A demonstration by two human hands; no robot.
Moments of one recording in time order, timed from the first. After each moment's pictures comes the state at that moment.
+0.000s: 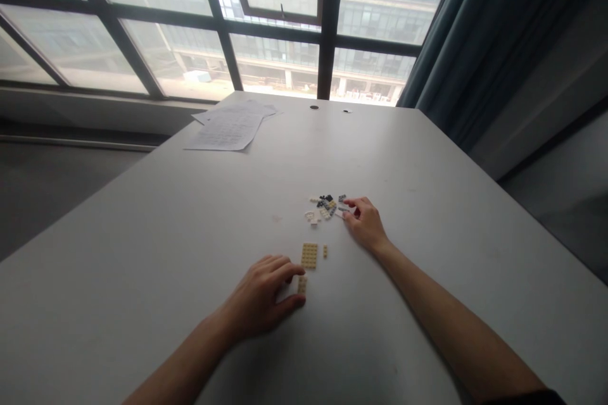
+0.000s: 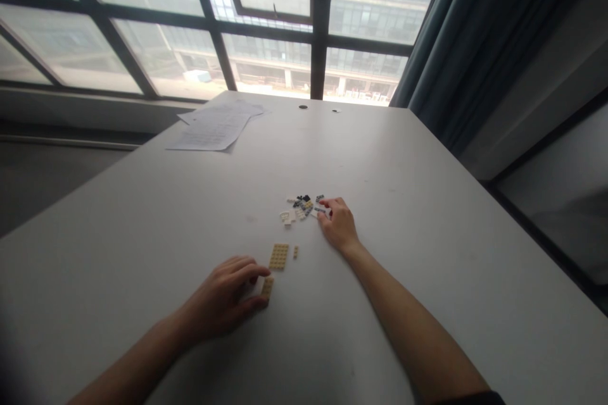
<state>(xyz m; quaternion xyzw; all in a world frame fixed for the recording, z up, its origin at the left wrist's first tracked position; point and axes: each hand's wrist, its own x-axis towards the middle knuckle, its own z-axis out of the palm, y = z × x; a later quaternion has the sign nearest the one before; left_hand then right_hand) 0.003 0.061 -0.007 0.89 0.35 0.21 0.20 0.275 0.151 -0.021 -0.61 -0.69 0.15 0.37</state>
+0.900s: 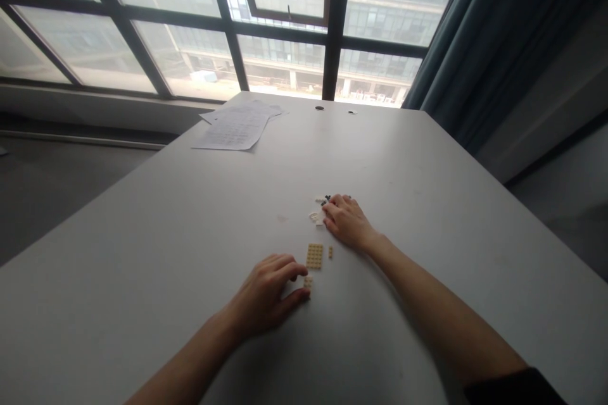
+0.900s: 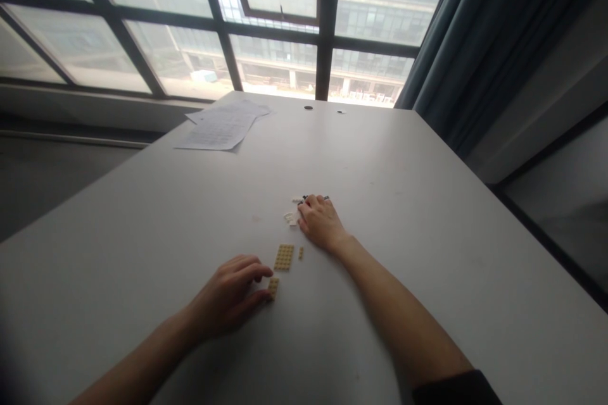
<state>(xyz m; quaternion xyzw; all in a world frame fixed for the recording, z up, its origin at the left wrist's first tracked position) 0.005 0.060 -0.005 0.88 0.36 0.25 0.19 0.235 0.161 0.000 -0.50 -0.86 0.01 0.14</state>
